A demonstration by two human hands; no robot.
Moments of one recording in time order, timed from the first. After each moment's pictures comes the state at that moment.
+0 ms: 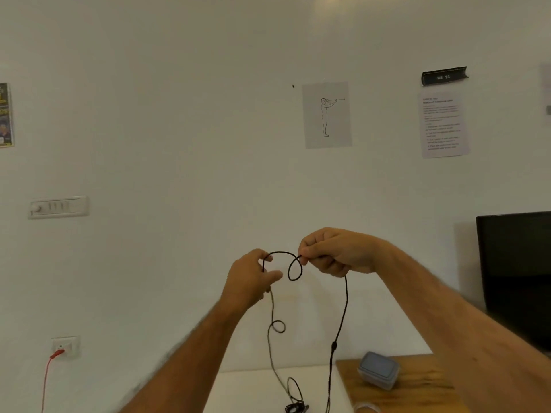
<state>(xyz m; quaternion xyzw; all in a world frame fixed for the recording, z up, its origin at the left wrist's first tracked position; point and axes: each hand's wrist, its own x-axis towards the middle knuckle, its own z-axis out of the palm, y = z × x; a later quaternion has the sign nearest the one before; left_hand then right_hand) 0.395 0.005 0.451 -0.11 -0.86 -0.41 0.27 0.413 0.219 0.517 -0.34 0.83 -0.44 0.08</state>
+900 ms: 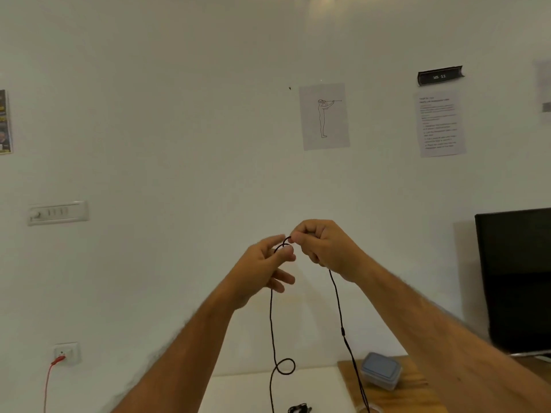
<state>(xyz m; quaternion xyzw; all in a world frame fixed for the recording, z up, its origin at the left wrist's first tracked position) 0.430 0.019 0.482 -0.24 -0.78 -0.57 0.11 0.415 0.195 0.500 -0.36 0.74 -0.53 -0.20</state>
